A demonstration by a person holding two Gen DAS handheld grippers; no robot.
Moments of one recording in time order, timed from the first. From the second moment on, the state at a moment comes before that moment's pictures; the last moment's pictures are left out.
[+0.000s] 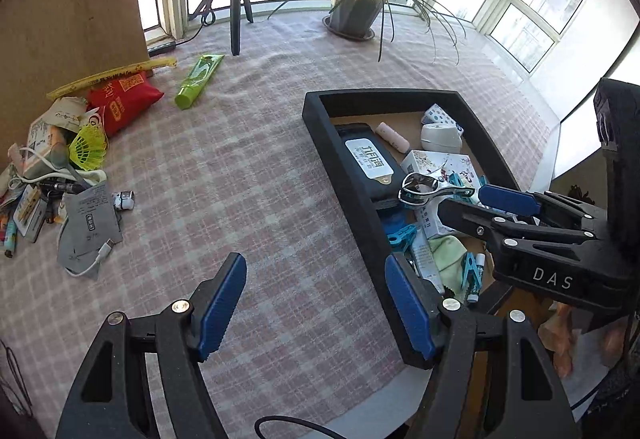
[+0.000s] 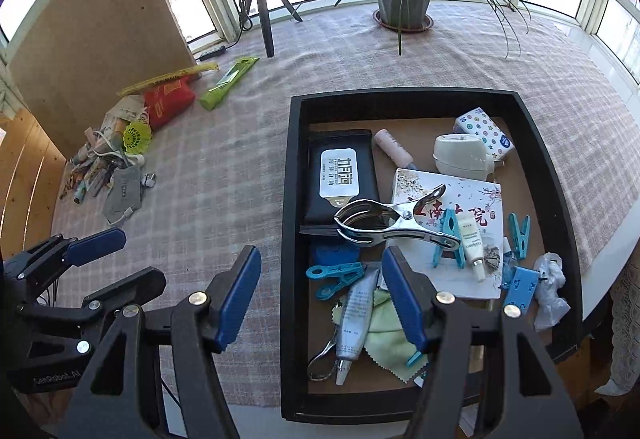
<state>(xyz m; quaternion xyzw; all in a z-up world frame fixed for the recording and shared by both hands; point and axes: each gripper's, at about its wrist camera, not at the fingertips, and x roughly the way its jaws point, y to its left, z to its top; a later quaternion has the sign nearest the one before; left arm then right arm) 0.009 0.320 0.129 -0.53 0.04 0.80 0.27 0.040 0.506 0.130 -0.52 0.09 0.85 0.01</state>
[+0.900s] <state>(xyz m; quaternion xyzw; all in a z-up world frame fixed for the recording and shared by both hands) 0.011 0.082 0.086 -0.56 -0.03 0.82 0.07 0.010 0.285 0.080 -0.54 0.03 0.83 -0.12</state>
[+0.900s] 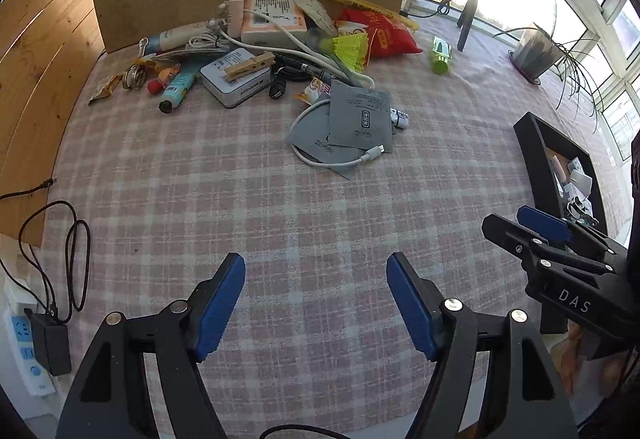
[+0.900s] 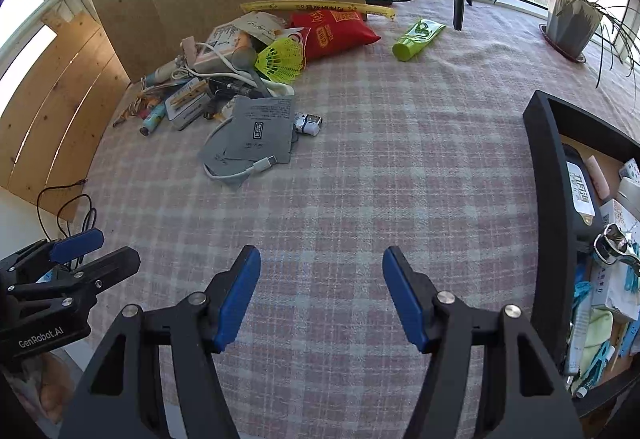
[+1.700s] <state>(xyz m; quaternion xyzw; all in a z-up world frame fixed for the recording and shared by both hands) 0.010 0.064 0.066 -0.56 -0.05 0.83 0.05 0.007 0.262 0.056 -0.56 0.02 0.82 -0.12</state>
